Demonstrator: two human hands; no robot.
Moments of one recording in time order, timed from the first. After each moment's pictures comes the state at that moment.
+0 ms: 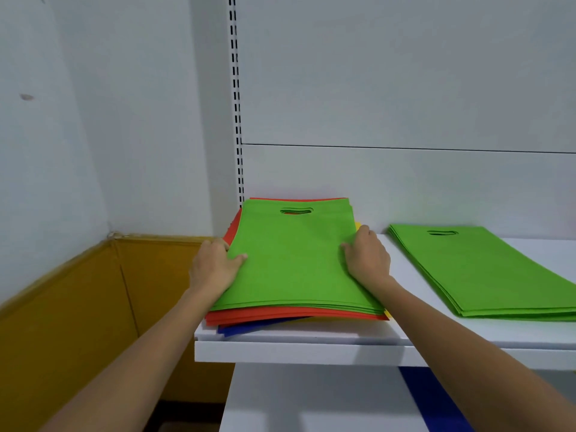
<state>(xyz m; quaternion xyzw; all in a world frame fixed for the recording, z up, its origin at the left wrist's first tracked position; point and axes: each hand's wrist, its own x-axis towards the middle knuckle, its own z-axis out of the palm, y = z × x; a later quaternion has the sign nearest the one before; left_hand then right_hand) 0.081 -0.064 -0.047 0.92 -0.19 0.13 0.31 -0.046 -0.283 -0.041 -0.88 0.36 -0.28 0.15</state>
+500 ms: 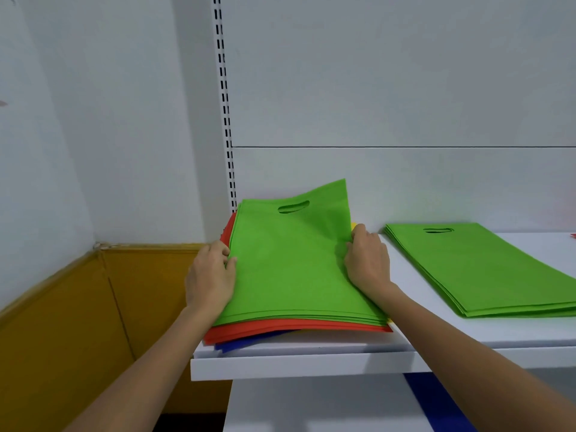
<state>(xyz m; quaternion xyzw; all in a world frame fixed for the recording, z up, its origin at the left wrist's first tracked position) 0.073 -0.066 -0.051 0.87 -0.23 0.23 0.36 -0.046 -0.282 -0.045 -0.88 0.33 -0.33 0.05</state>
